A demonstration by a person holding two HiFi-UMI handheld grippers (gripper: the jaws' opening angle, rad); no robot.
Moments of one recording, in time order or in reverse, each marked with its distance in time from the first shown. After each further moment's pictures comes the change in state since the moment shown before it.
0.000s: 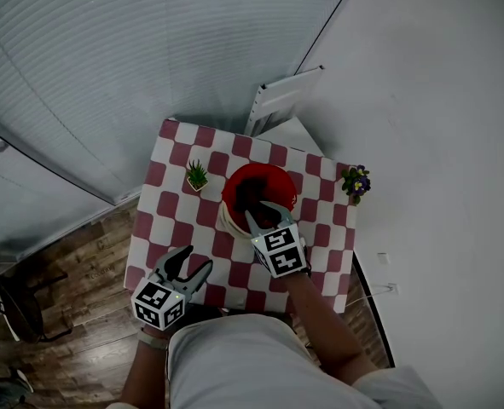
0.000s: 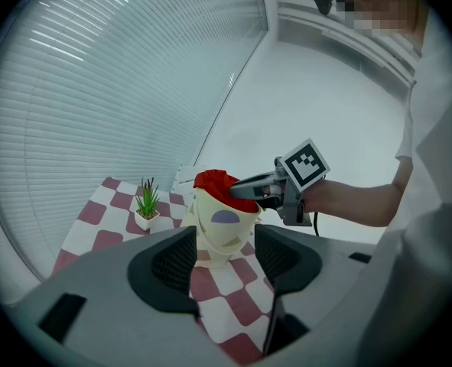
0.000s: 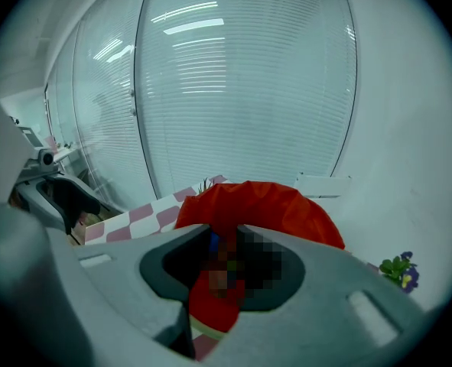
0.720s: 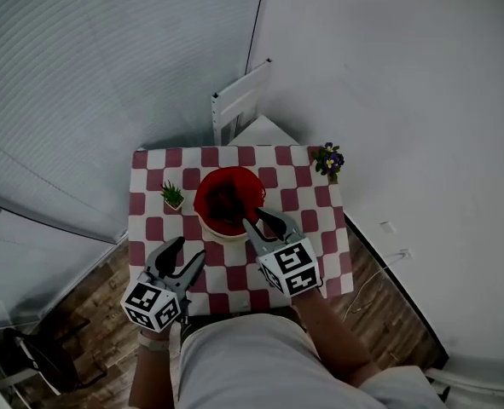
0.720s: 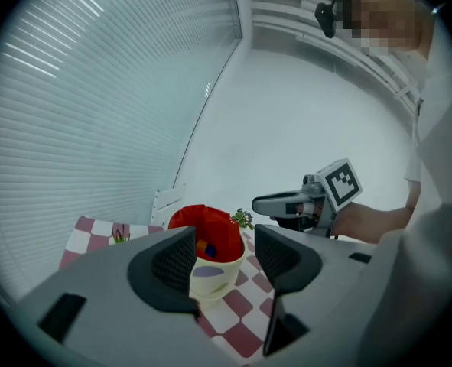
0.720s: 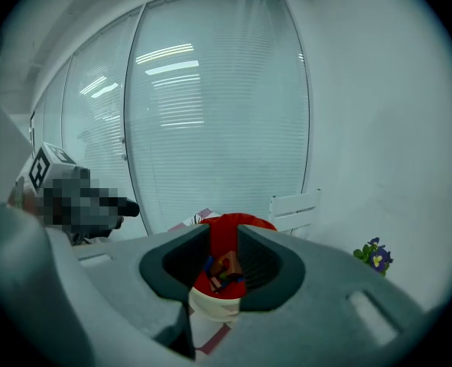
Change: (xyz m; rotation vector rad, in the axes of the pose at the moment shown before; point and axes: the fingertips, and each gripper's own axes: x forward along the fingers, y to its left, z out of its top) left arm 0.015 -0.033 0.082 0.138 -0.069 -0.108; right arm -0.103 -0.015 0.022 0.169 -0.252 -0.097
